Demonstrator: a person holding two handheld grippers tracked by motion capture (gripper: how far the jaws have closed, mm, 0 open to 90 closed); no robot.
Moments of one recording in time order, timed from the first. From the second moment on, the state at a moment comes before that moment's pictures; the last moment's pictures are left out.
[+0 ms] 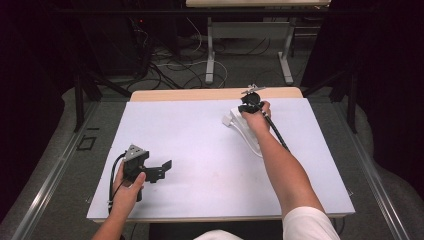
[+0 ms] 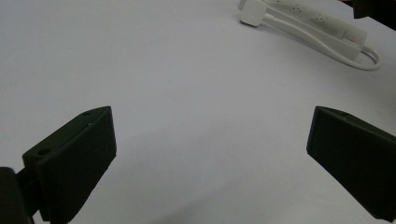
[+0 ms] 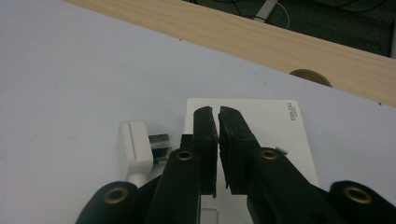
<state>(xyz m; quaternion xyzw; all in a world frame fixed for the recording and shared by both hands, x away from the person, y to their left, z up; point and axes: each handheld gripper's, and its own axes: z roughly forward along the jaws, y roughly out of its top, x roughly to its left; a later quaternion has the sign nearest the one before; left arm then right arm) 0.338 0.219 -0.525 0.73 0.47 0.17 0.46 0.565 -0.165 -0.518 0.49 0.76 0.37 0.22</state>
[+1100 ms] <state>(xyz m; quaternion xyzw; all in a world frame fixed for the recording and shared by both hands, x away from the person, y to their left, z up) 0.340 0.221 -0.527 0.73 0.49 0.19 0.43 0.574 -0.159 -0.538 0.49 0.76 0.37 0.22</state>
